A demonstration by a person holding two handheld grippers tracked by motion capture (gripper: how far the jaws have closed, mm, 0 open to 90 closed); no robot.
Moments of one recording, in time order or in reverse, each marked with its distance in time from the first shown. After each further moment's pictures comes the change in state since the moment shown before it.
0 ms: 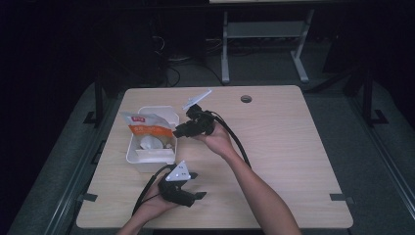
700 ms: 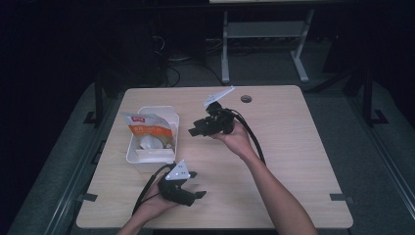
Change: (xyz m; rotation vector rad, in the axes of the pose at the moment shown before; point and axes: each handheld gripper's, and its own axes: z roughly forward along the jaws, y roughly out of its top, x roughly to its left) left arm 0.002 0.000 0.000 0.004 0.008 -0.022; right arm -0.007 -0.021 -0.052 -0.040 -0.029 0.046
